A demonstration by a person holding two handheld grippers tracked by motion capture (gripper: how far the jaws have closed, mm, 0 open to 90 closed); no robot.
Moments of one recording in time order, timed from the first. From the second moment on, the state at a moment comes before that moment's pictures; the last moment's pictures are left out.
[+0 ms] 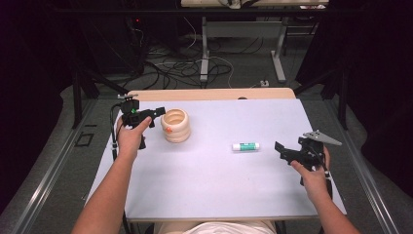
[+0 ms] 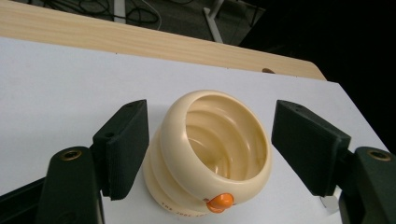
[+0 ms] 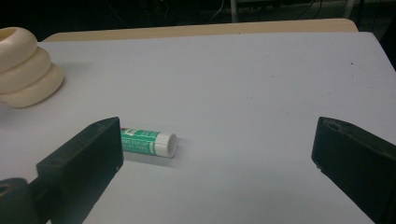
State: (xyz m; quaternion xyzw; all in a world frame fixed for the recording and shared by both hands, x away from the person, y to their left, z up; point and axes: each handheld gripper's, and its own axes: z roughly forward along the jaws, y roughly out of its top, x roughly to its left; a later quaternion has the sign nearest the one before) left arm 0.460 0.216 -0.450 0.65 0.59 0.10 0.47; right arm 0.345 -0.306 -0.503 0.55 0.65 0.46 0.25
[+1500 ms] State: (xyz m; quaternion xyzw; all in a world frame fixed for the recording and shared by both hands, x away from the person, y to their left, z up) left arm 0.497 0.215 -0.487 0.59 0.70 -0.07 0.39; right arm 0.346 -0.306 -0.505 0.55 0.65 0.47 0.24
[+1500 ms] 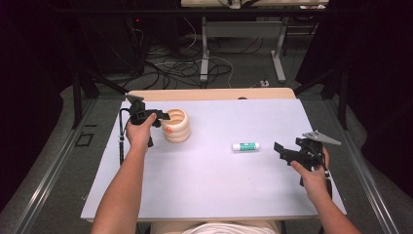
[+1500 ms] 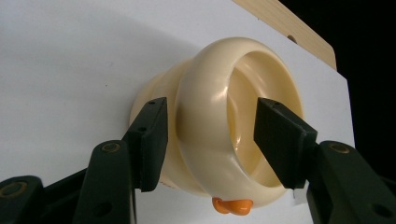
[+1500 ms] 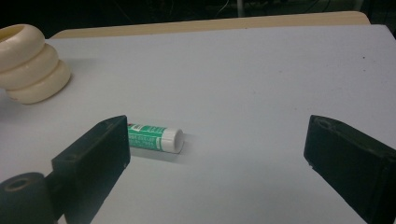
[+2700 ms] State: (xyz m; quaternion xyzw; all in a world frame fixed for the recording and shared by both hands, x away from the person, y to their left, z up) left arm 0.495 0.219 -0.488 0.56 0.72 -0.10 0.38; right arm 0.345 -0.305 -0.505 0.55 0.65 0.46 0.23
